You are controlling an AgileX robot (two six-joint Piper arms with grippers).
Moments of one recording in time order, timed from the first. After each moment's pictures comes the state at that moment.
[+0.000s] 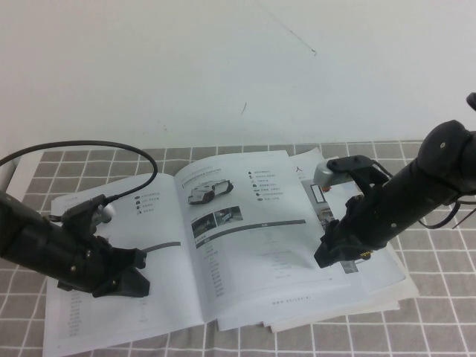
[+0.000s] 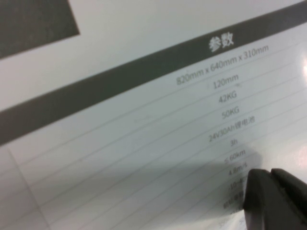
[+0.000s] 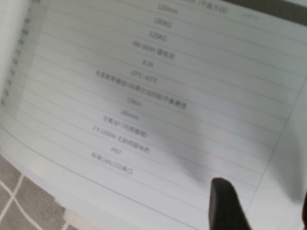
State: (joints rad) right arm 0.32 2.02 -1.29 0.68 0.78 -0.71; left arm -0.01 1.90 -0.97 -0.92 0.76 0.74
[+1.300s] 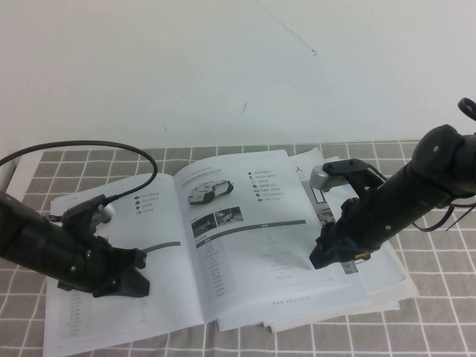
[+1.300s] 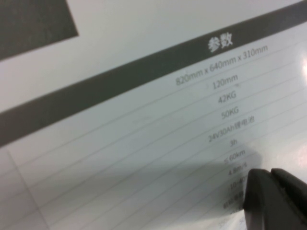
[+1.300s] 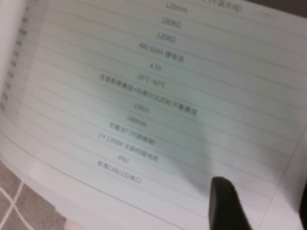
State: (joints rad) right arm 0.33 2.06 -1.30 0.69 0.77 -0.72; left arm -0.01 1.90 -0.97 -0.92 0.76 0.74
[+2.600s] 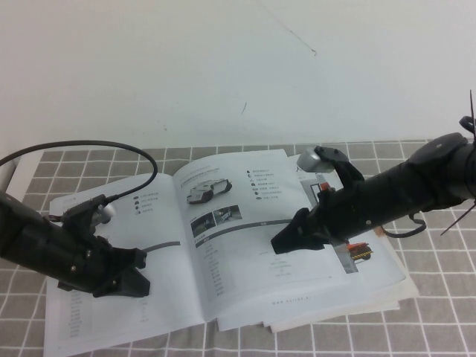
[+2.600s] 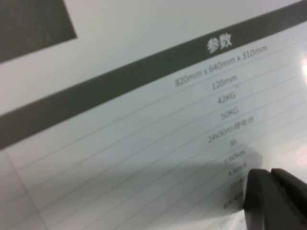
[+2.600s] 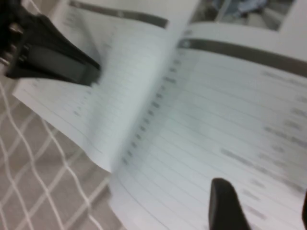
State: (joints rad) right arm 0.32 2.10 -1.30 1.21 0.88 -1.12; left arm -0.01 1.90 -0.97 -0.92 0.76 0.74
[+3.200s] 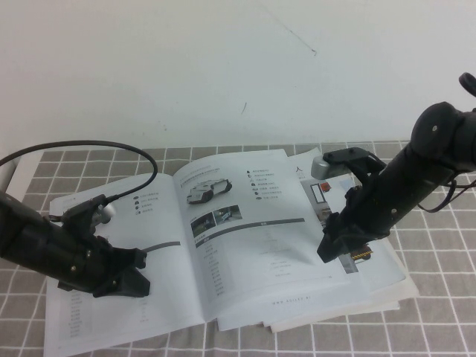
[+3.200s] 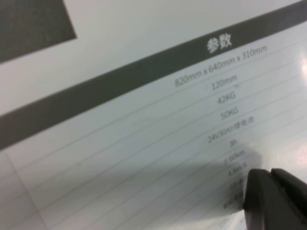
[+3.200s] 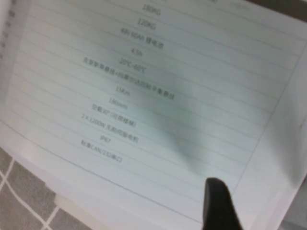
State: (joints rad) right arm 0.31 2.07 -1.42 0.56 0.91 -0.63; left arm -0.01 1.90 -0.97 -0.92 0.76 0.74
